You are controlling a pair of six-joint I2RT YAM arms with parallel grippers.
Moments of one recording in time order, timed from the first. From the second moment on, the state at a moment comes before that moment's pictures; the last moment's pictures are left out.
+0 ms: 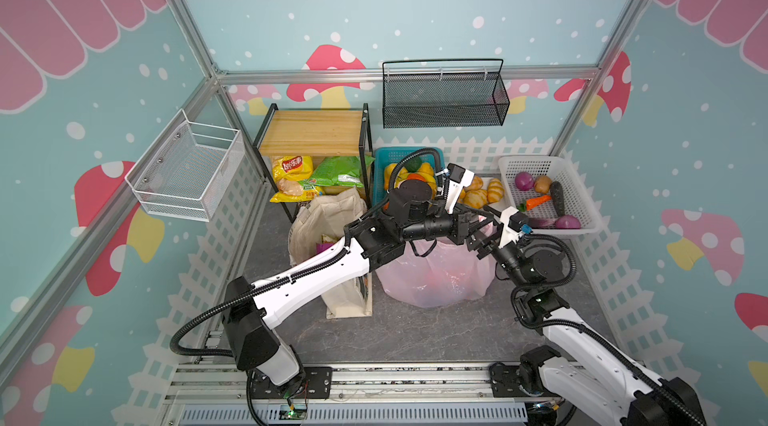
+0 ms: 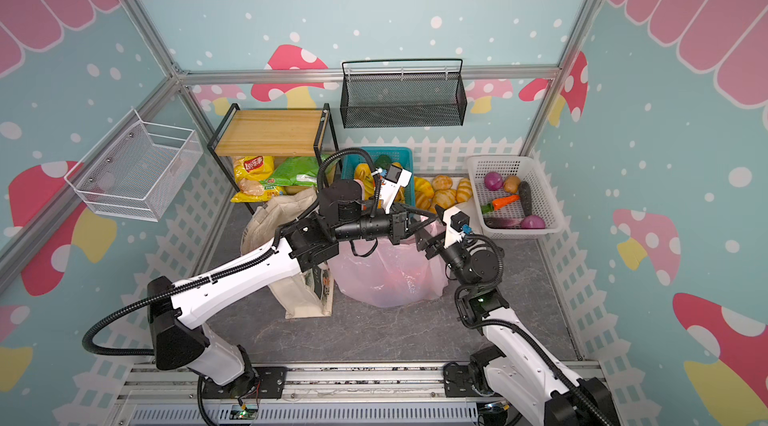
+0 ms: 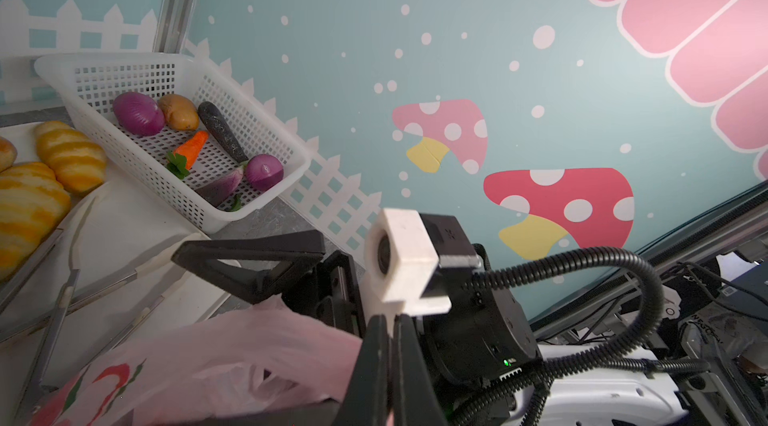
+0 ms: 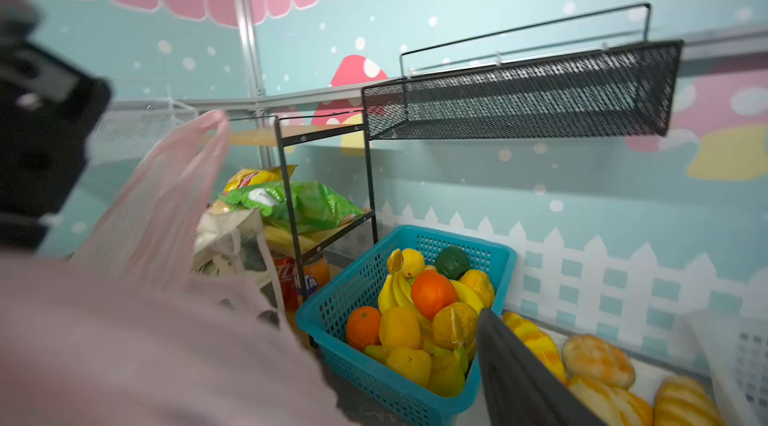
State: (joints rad) left arm -0.94 1.61 1.55 -0.04 0.42 -0.59; right arm 0.38 0.94 0.44 0.74 -0.09 0.15
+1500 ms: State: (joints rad) left arm -0.82 1.63 1.61 -0.17 0.59 -0.52; right arm 0.04 1.07 0.59 0.54 -1.03 -0.01
